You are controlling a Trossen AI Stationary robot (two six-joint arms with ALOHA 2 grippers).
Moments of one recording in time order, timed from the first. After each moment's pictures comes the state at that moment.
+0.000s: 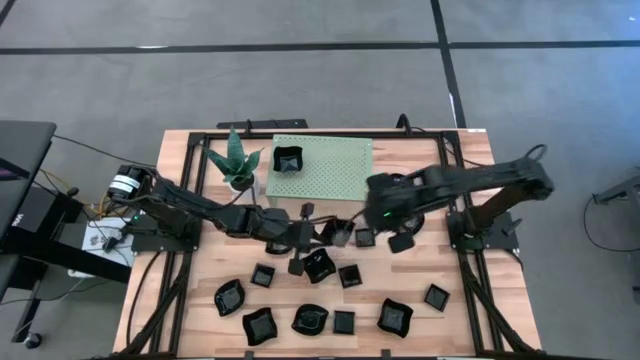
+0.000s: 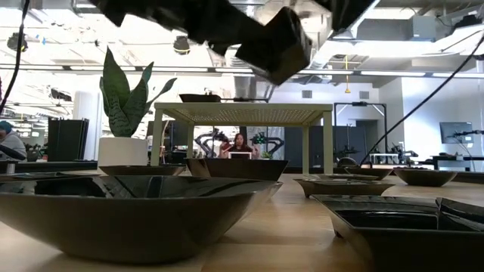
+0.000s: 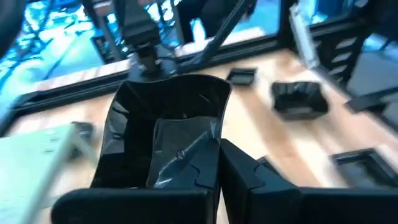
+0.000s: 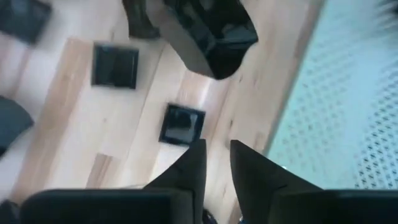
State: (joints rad) left arm -0.23 1.56 0.88 0.35 -0.10 0.22; right arm 0.20 1.46 1.53 -1.22 0.17 -0.20
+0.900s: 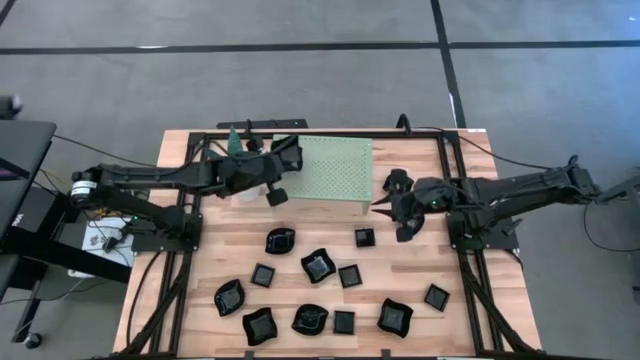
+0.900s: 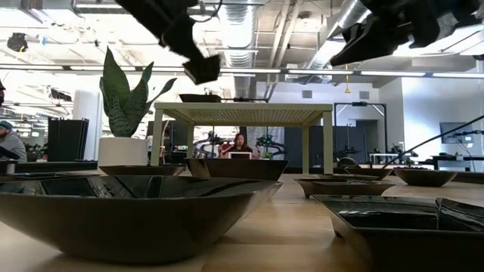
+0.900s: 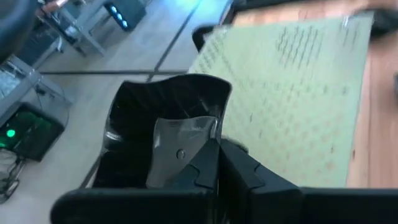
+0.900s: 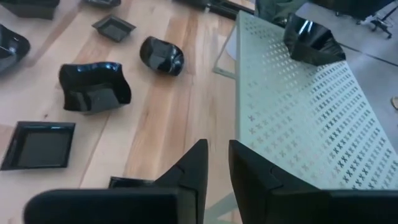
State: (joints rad) left arm 0.11 1.20 0.91 -0.23 -0.48 0.26; right arm 0.06 0.91 0.63 -0.24 0.18 -0.28
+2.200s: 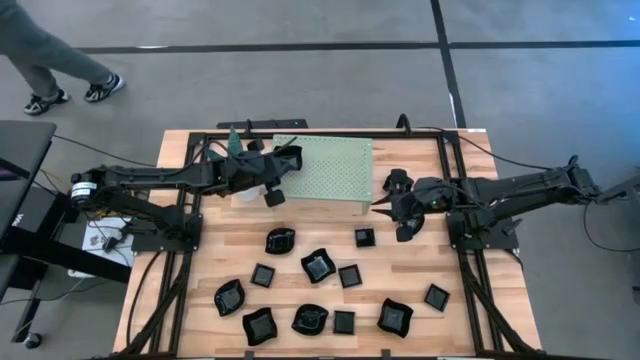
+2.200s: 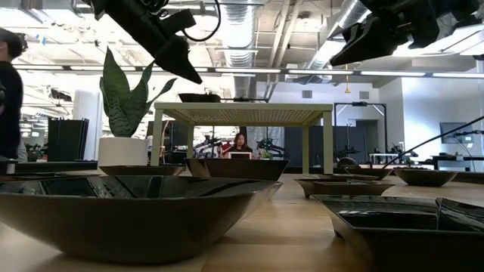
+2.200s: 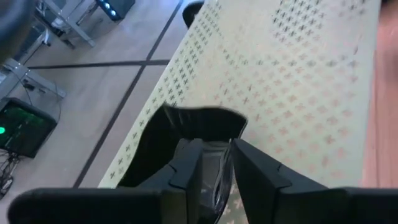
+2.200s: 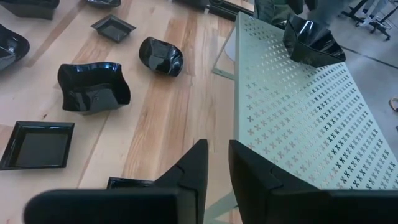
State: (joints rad) left arm 0.16 1.21 0.83 -0.18 -0.41 0.30; right arm 0.06 0.91 0.63 -0.24 0.18 -0.29
